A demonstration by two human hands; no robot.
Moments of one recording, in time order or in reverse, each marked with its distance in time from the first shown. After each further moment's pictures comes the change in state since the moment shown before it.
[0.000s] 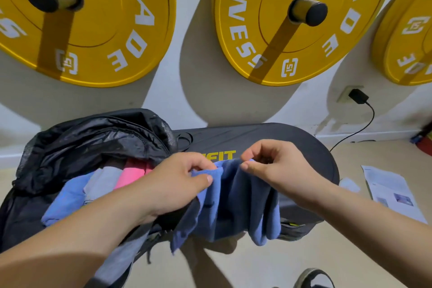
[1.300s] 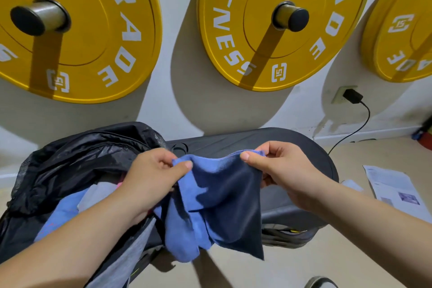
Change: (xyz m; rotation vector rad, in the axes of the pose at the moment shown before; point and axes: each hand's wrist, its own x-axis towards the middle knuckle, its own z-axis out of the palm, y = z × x) left_hand 0.023 -0.009 -0.009 -0.186 0.387 -0.147; right_hand 0.008 0.011 -0.017 0.407 0.063 0.223
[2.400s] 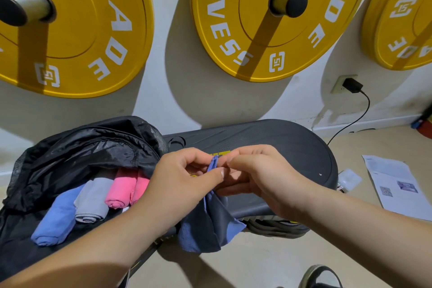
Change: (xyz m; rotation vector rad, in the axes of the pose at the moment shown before) left_hand -0.044 0.026 0.037 -0.050 -0.152 0.217; right_hand -0.025 -0.013 0.030 0.140 -0.276 0.128
